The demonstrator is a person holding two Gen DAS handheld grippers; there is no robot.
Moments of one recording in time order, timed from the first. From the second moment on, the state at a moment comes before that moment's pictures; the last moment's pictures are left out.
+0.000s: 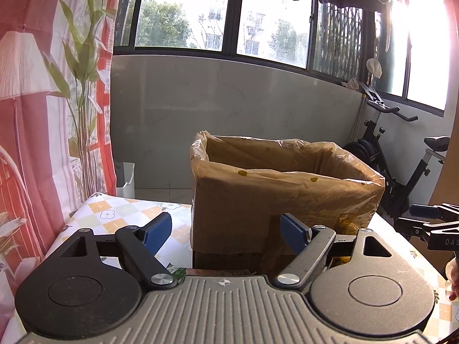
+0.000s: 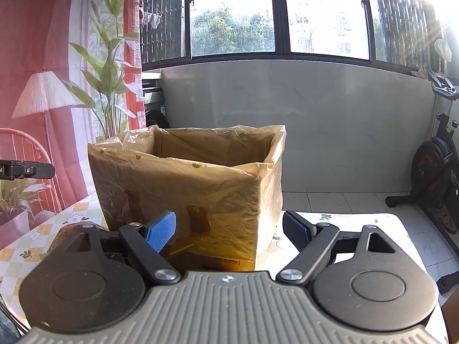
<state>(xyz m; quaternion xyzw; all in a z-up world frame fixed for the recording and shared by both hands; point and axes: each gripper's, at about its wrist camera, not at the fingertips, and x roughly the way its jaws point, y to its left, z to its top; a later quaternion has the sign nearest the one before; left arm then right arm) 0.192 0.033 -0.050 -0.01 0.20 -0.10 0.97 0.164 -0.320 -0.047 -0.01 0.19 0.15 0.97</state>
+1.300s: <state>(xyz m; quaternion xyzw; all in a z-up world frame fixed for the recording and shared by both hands) 0.172 0.028 -0.124 -0.04 0.23 -0.09 0.97 0.153 -0.325 -0.193 -0.03 0.32 0.14 0.93</state>
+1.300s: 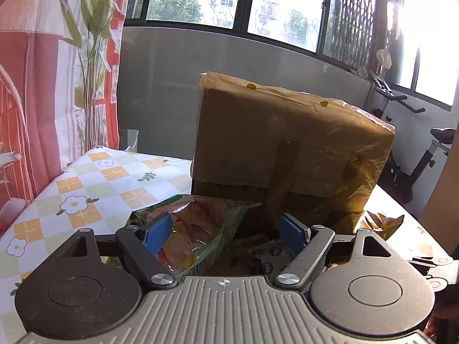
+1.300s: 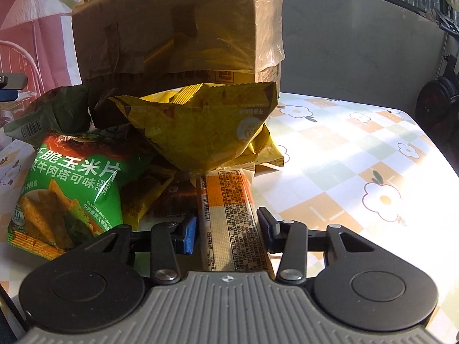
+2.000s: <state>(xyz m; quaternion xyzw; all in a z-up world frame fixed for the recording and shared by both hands) 0.158 0.012 -0.134 -0.03 0.25 -0.11 0.96 0.149 -0.322 -0.193 -0.04 0.32 0.14 0.94</state>
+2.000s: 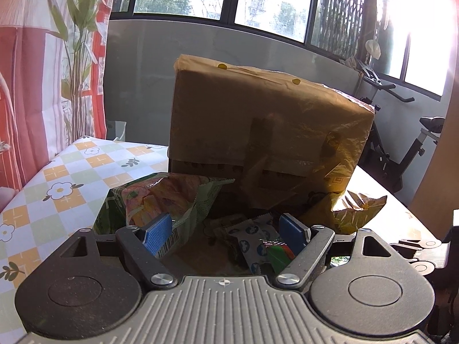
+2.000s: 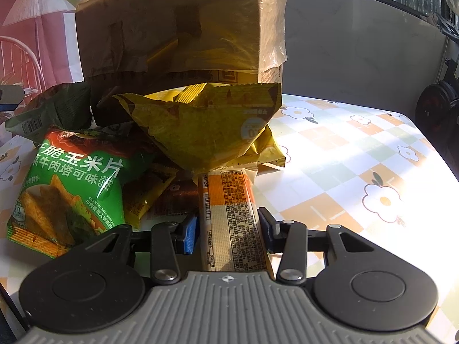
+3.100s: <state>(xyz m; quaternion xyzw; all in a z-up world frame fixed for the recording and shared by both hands) 0.157 -0.018 -0.140 -0.04 0.27 -0.15 0.95 0.147 -0.325 -0.192 -0.03 0.32 0.15 0.94</state>
